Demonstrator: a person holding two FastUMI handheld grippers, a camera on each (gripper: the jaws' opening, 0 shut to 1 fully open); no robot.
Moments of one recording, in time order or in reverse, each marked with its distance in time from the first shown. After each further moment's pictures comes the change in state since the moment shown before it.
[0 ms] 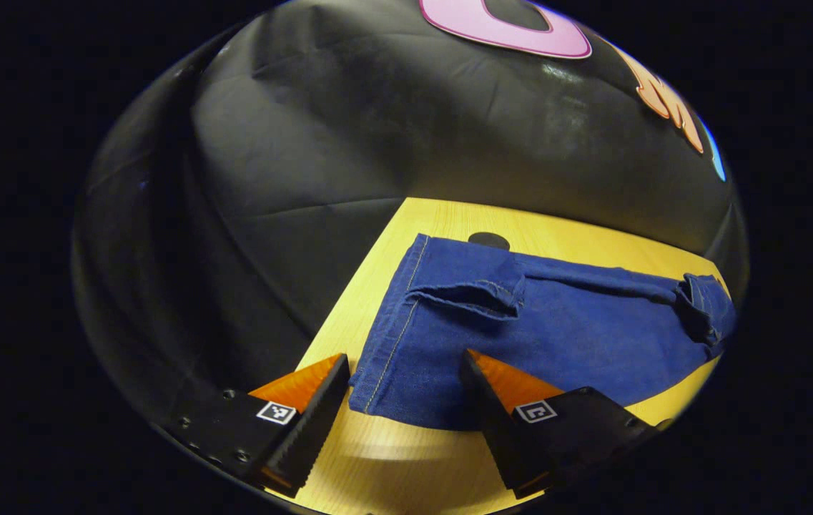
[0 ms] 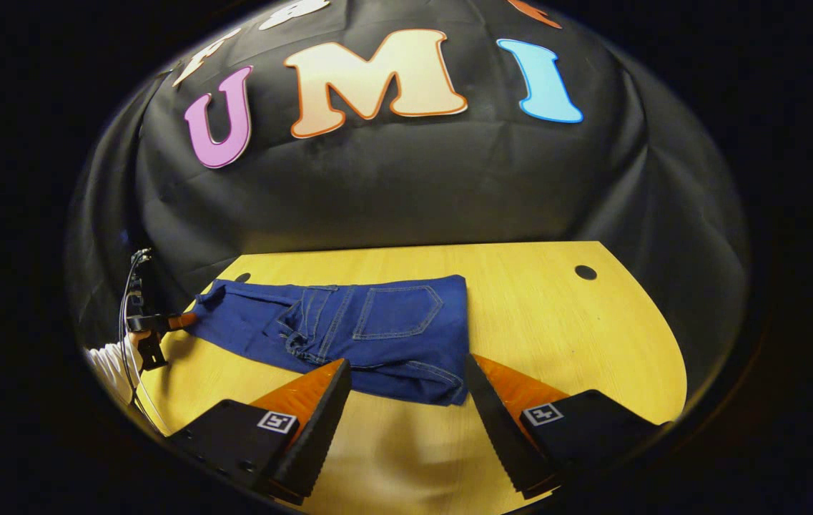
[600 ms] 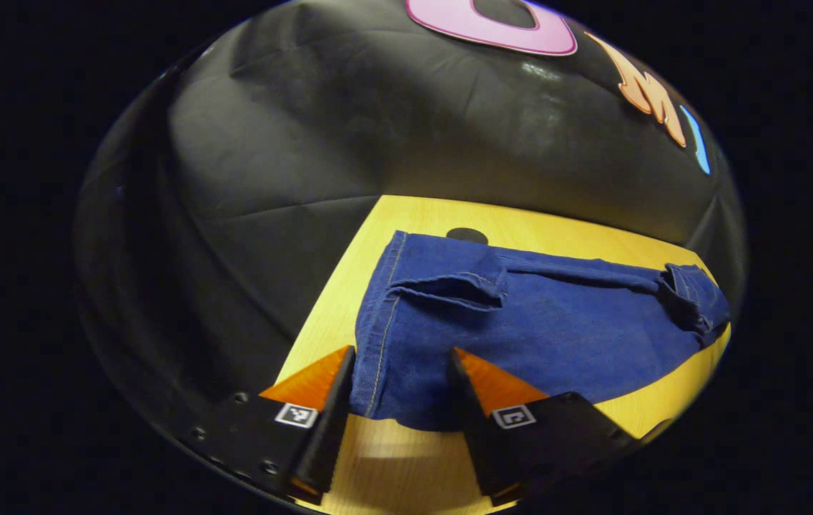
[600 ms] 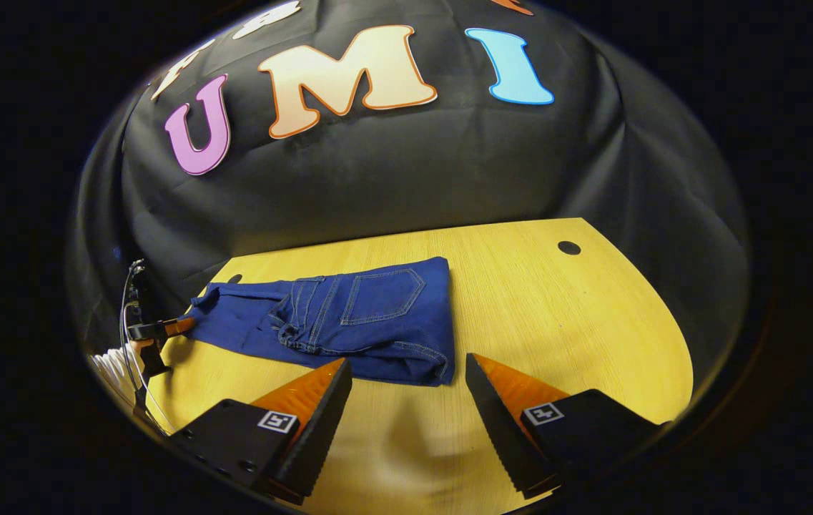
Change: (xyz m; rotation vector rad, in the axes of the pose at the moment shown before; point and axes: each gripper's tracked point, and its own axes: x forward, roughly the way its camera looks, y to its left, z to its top) left arm -0.010 -0.008 -0.006 0.020 0.021 -0.149; right arm -0.012 -0.015 -0.012 0.050 0.029 -0.031
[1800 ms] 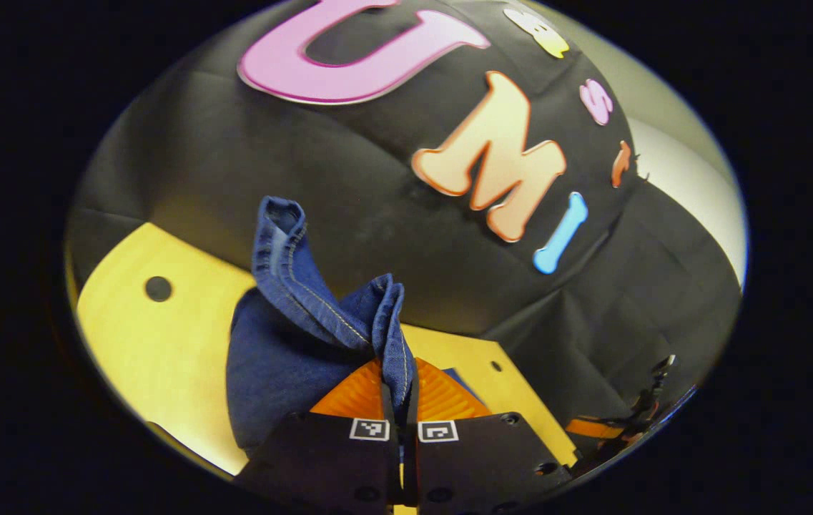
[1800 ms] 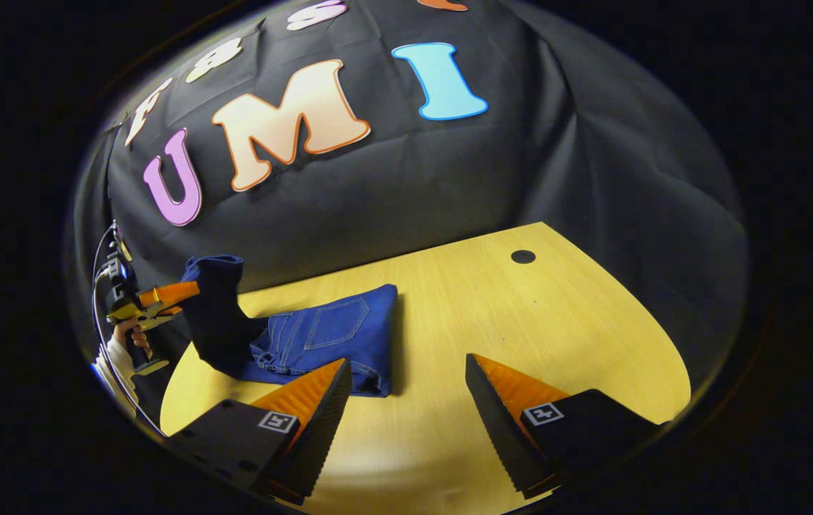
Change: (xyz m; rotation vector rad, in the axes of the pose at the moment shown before) left arm -0.120 -0.389 0.184 -0.276 -0.180 -0.677; right arm -0.035 -0.107 0.024 0.143 -0.103 -0.018
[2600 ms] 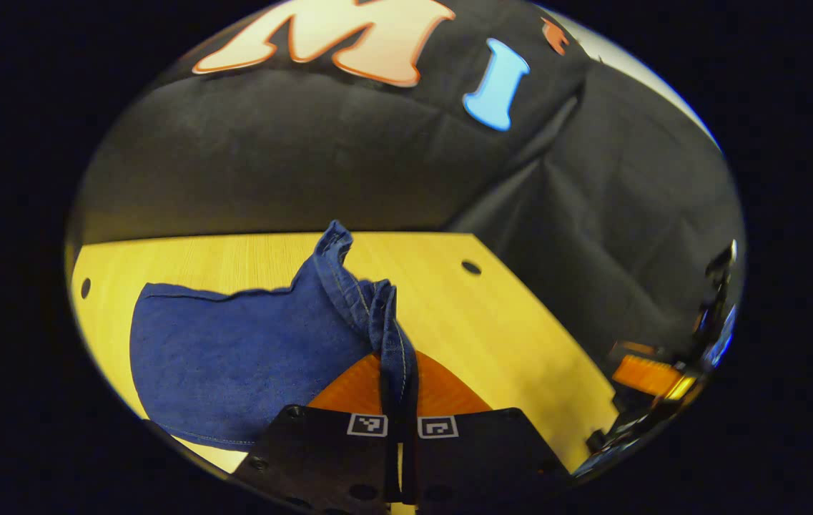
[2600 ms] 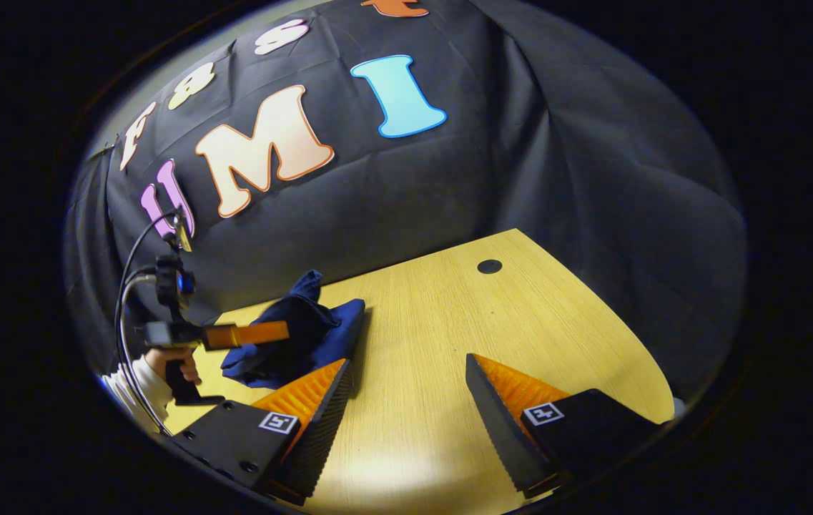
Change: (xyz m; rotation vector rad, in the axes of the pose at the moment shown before) left arm 0.108 -0.099 -0.206 0.351 0.418 0.081; right arm -0.016 -0.065 0.019 0.041 -0.033 0.036
